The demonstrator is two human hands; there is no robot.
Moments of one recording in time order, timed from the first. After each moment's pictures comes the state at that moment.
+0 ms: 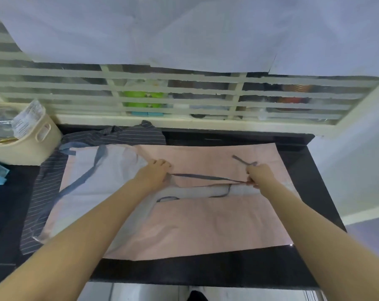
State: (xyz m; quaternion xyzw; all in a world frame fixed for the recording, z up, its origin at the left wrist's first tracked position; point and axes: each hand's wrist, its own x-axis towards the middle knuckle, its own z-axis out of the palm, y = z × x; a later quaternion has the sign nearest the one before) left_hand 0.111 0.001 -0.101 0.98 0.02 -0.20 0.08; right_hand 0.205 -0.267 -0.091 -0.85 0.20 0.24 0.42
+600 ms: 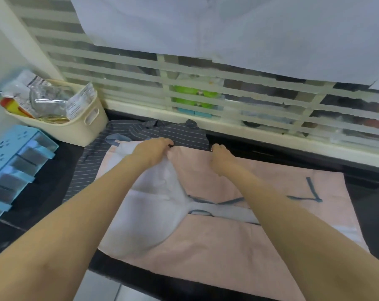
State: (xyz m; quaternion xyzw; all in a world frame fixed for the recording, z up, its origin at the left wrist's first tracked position) left_hand 0.129 0.111 -0.086 0.97 0.17 -0.14 0.11; right_hand 0.225 -0.060 -0.110 -0.92 -0.24 0.27 0.15
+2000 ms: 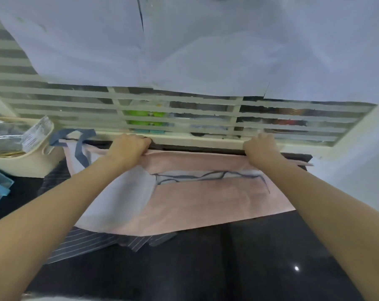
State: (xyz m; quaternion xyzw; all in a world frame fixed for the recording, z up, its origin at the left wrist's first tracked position) left_hand 0.143 0.044 0.003 0.99 0.03 -0.04 -0.14; right_hand 0.264 -0.239 0.000 -0.93 -0.24 0.05 -0.29
